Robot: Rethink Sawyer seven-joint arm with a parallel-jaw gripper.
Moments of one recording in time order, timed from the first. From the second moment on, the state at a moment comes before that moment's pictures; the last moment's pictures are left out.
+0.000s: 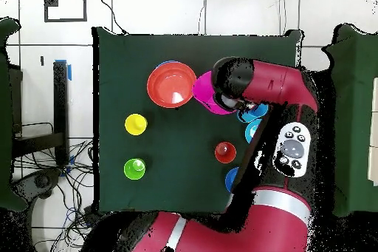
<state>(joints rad) -0.23 -0.45 -0.24 1.17 -0.12 0.95 2.20</state>
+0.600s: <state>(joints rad) -0.24 -0.48 -0.26 1.19 -0.07 0.95 2.20</state>
